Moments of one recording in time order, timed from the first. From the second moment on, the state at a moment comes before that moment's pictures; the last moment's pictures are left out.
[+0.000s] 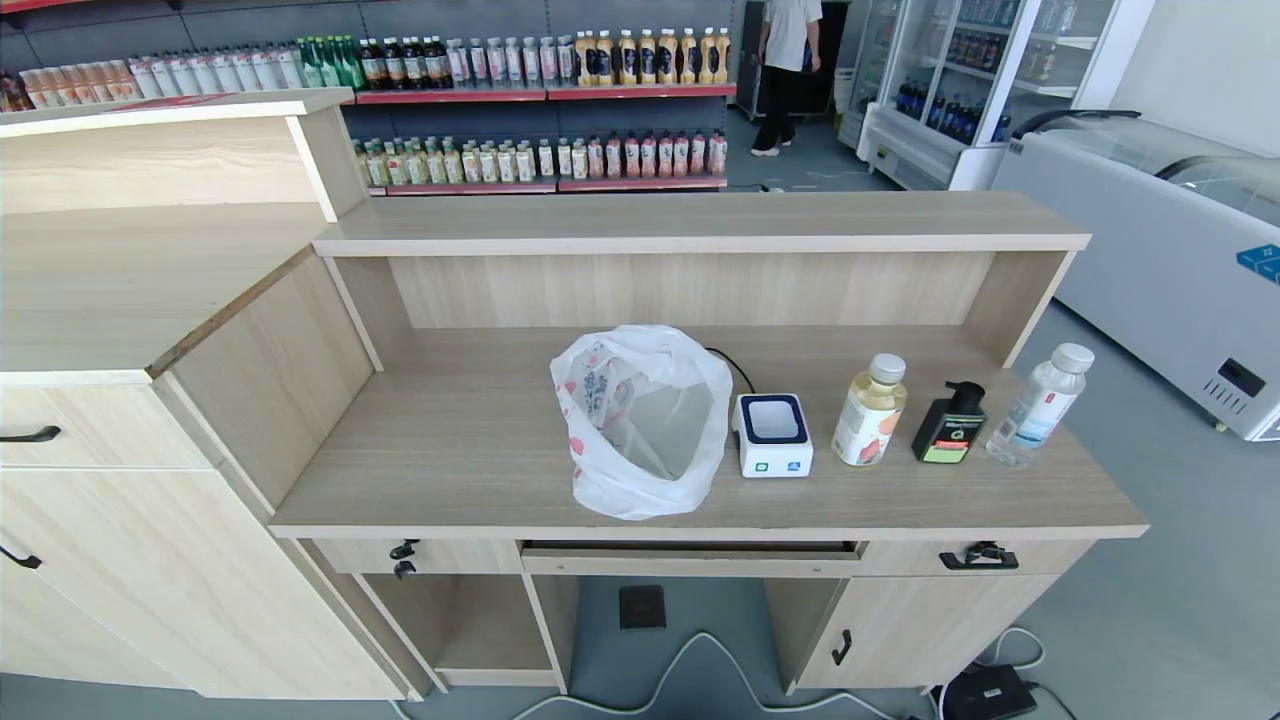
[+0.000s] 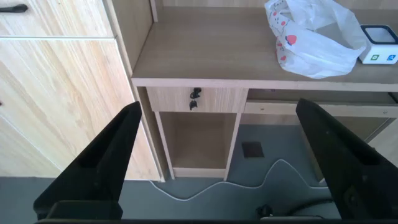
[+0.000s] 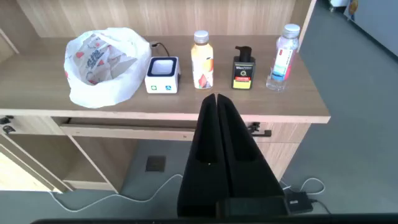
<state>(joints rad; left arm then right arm) 0.00 0.00 0.00 0.00 0.00 0.00 0.01 0.27 -0.31 -0.04 0.05 -0.02</state>
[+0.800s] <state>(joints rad) 0.00 0.00 0.00 0.00 0.00 0.00 -0.05 1.18 -0.34 -0.83 0.03 -0.04</state>
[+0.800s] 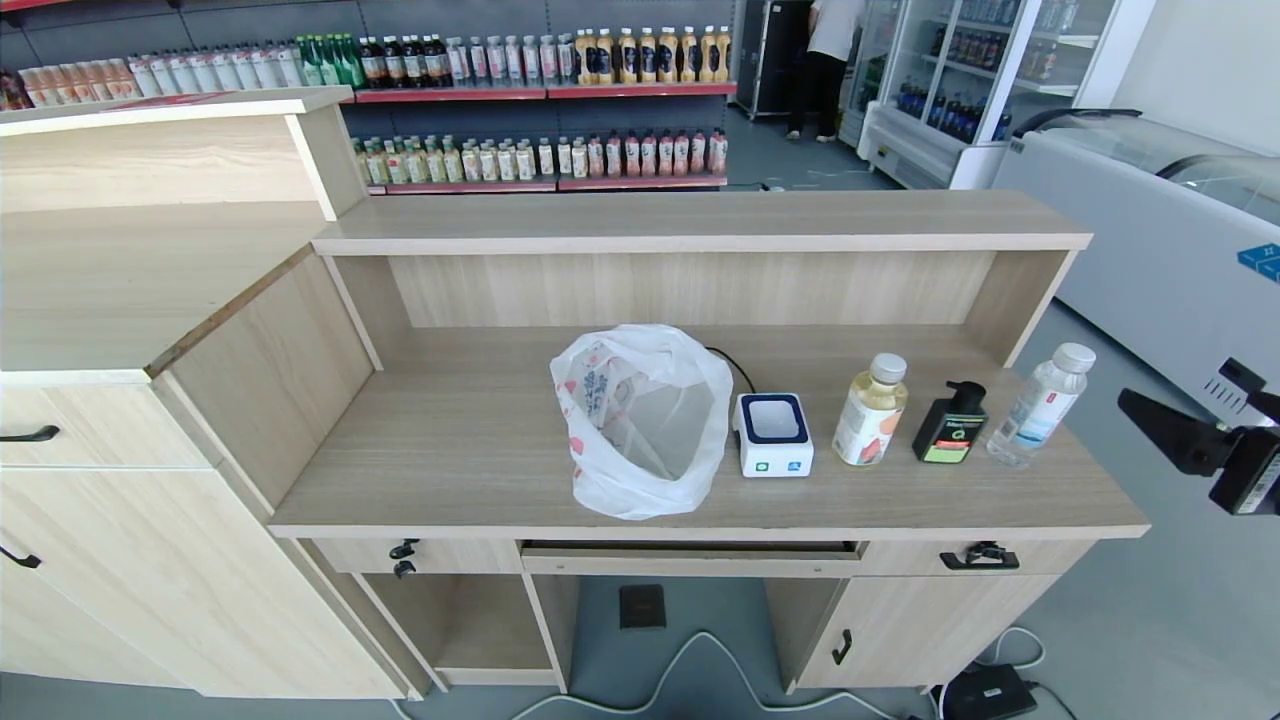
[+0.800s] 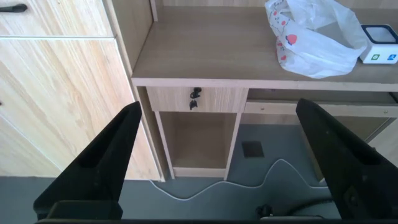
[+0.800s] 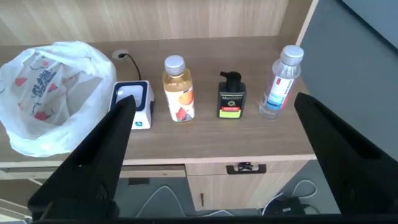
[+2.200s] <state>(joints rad) 0.00 0.00 0.00 0.00 0.00 0.00 -0.11 1.98 -0.63 -1.23 0.06 -0.08</state>
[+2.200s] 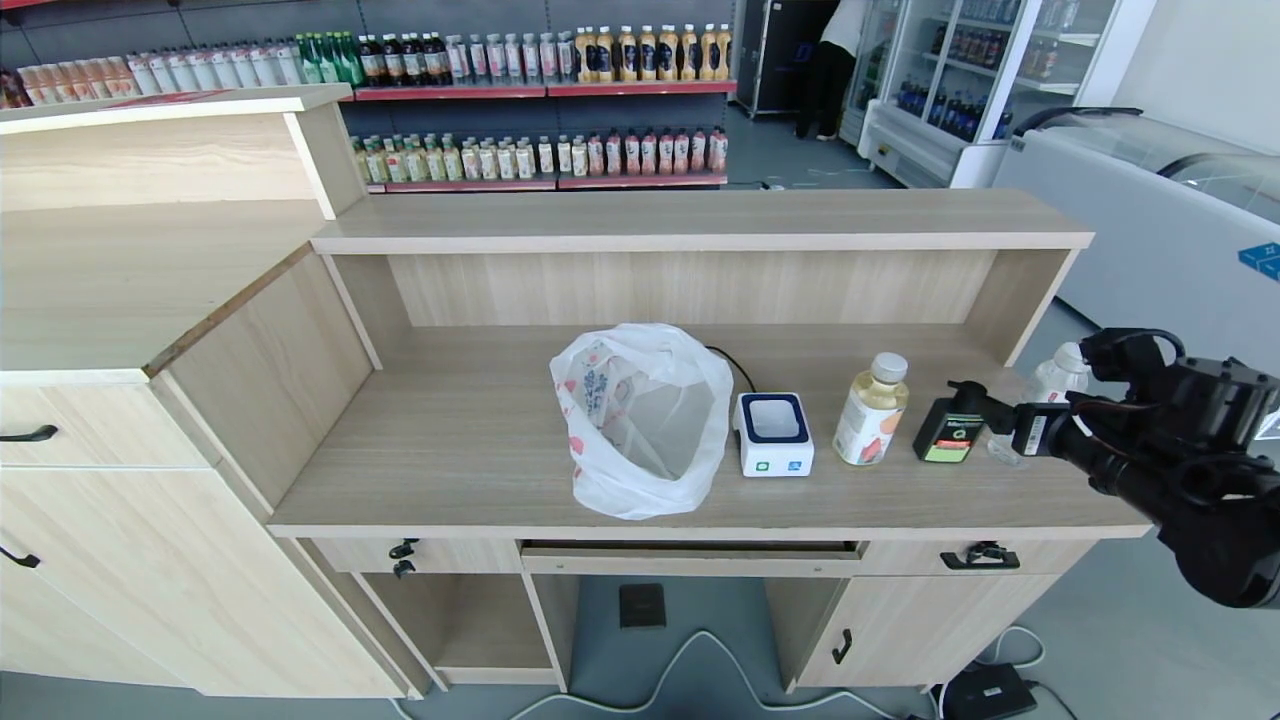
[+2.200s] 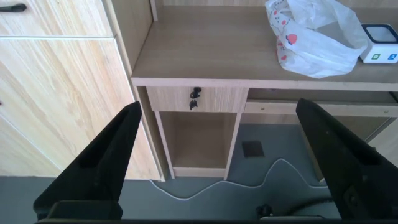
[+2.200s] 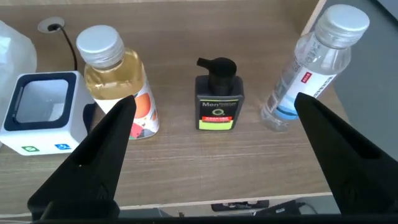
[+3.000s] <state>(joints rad) 0.00 0.00 0.00 0.00 0.00 0.00 -0.03 2.14 -0.74 -1.26 -0.01 -0.14</state>
